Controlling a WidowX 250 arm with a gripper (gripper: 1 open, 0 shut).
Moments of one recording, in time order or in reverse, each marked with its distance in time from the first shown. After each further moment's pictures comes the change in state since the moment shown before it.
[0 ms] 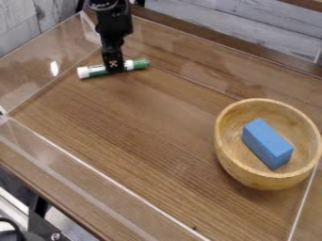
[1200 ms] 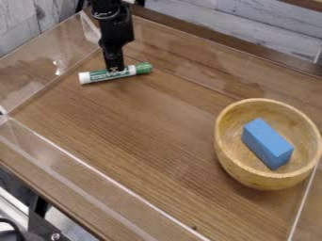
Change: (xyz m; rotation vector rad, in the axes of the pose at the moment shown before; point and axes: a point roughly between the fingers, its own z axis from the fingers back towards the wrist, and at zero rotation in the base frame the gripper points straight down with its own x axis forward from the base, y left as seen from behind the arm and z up) arm -0.002 -0.001 -0.013 -0.035 0.001 -0.022
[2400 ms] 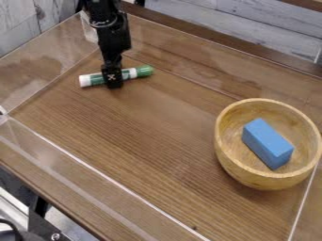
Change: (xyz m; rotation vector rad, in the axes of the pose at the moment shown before) arm -0.005 0.006 -0.016 -0.006 -0.013 -0.014
